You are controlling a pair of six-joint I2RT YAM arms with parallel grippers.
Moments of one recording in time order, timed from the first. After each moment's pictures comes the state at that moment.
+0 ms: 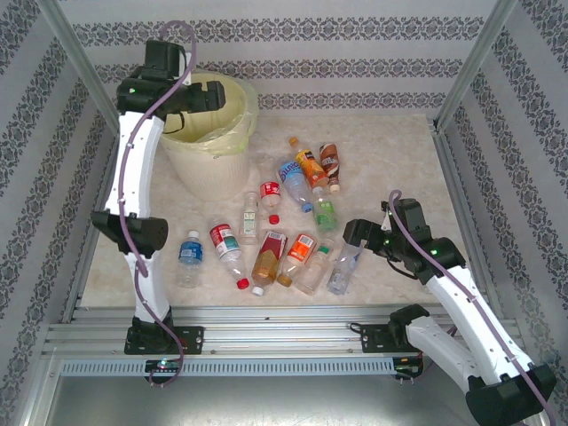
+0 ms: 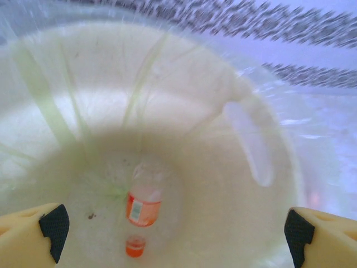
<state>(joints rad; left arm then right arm) -0.11 2.03 2.59 -1.24 0.09 -0.22 0.32 0.81 0.76 -0.86 -0.14 0.63</state>
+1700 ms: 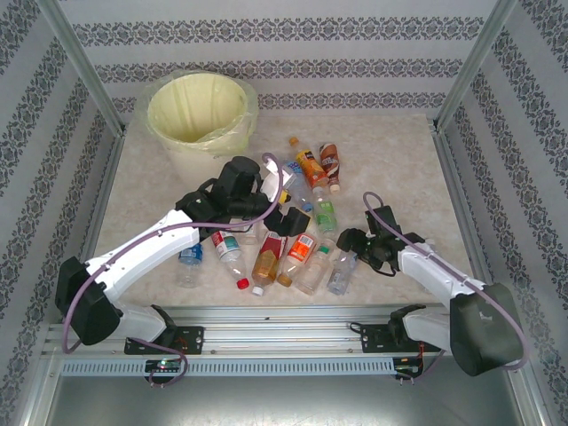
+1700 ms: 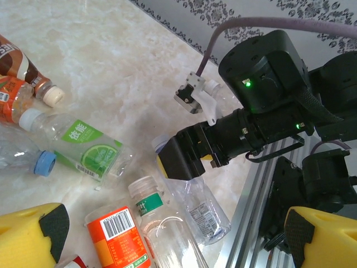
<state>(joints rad) -0.71 1.38 1.21 -0.38 0.45 -0.17 0.28 1.18 0.51 -0.42 -0.19 0.77</state>
